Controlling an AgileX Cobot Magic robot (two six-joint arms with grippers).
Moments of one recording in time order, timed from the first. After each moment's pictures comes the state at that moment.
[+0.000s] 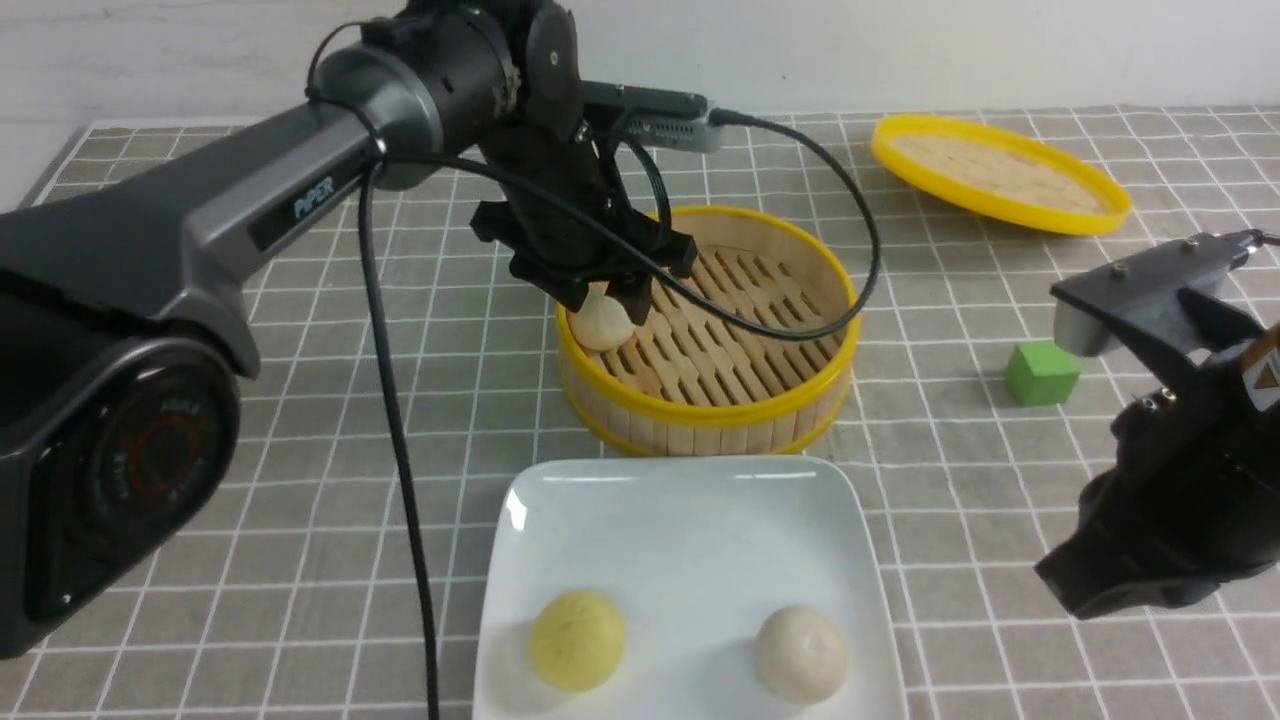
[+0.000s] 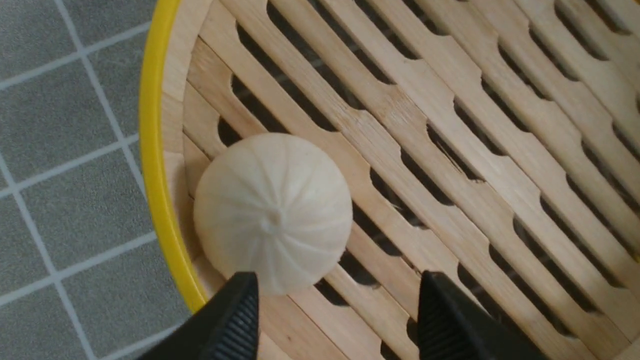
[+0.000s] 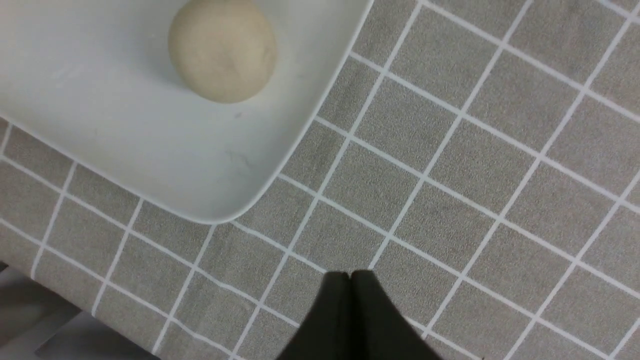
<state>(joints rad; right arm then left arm) 0.52 1.29 -1.05 0.19 1.12 -0.10 -0.46 2.20 -1.98 -0.07 0.99 -0.02</state>
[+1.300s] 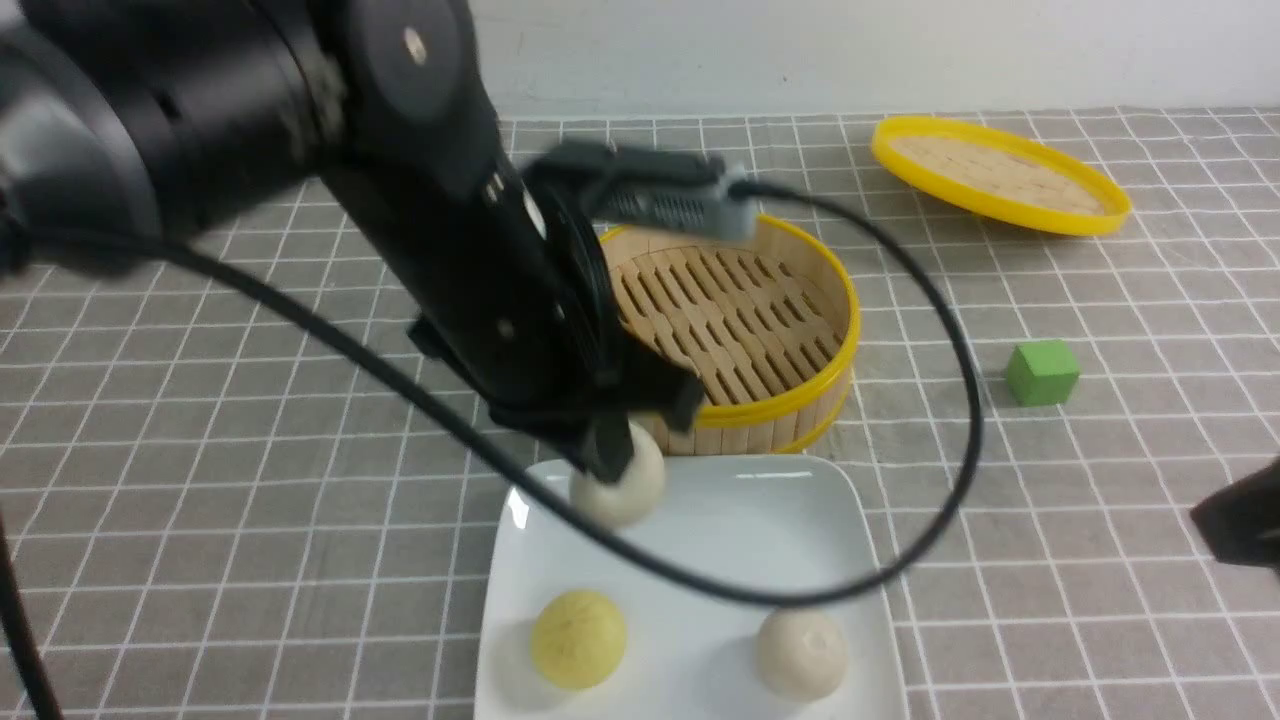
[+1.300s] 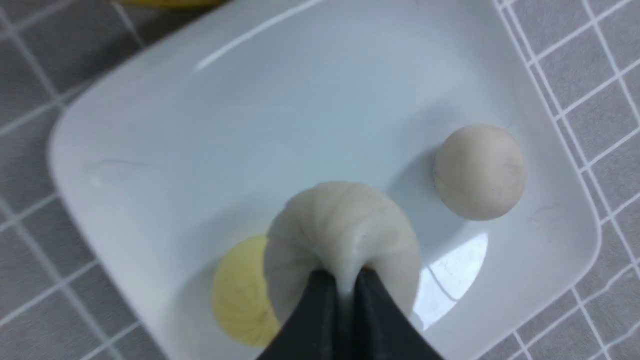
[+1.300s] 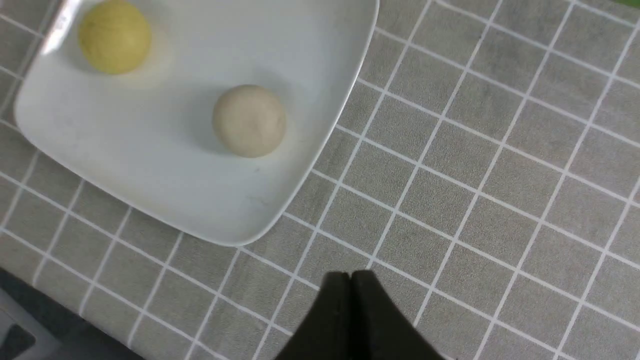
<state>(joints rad) 0.52 0.92 -1.04 0.14 1.16 -0.01 -0.63 1.64 -1.31 -0.22 0.99 0.03</state>
